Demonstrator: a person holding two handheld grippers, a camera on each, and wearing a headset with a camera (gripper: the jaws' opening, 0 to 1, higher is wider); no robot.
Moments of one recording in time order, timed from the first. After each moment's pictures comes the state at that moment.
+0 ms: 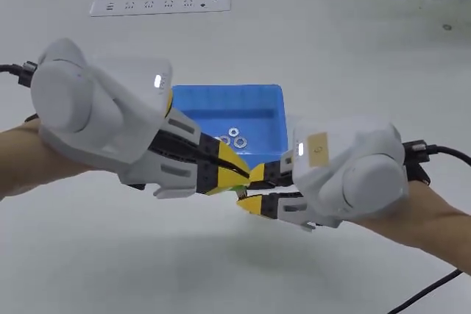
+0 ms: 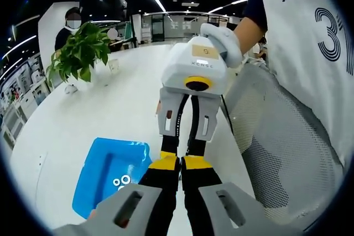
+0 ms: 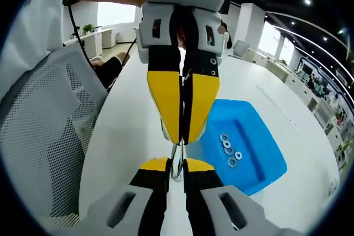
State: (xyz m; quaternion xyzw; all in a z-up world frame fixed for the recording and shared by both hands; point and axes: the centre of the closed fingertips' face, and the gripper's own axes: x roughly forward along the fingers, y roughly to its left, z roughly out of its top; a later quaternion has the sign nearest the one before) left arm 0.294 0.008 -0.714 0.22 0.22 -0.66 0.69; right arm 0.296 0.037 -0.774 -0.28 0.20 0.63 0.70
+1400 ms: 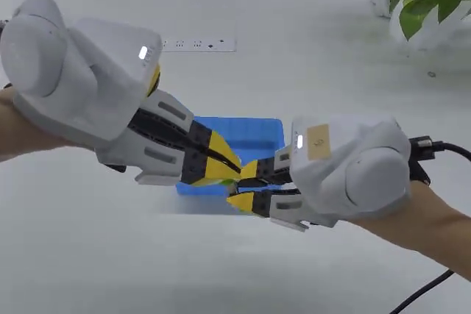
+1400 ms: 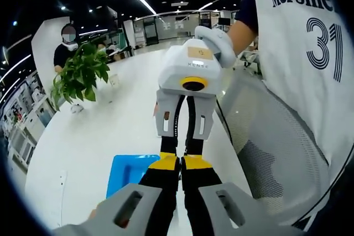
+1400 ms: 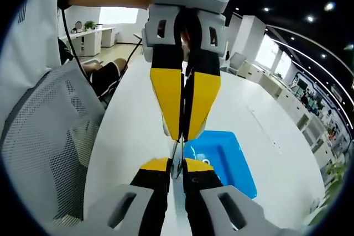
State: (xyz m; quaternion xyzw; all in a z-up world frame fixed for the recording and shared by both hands) left arm 0.291 0.023 -0.650 0.27 0.17 -0.67 0.67; right arm 0.300 0.052 -0.710 -0.30 0.15 0.62 0.71
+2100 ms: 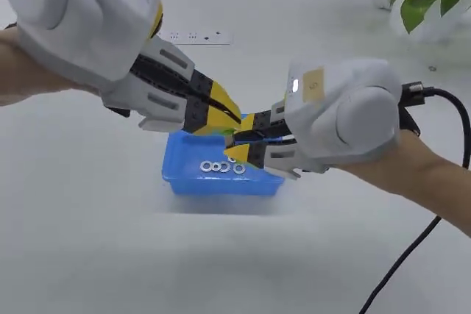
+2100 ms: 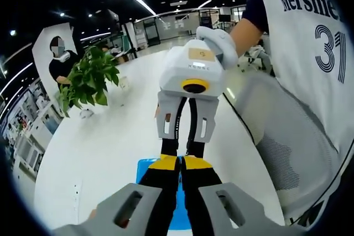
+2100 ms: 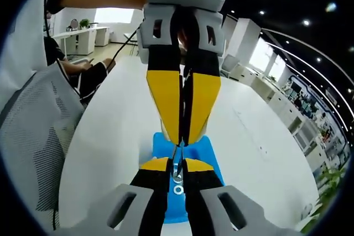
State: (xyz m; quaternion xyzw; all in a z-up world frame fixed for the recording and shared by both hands) left arm 0.356 0.025 -0.649 0.28 0.16 -0.65 0.68; right arm 0.364 0.056 -0.706 -0.31 0.13 0.60 0.72
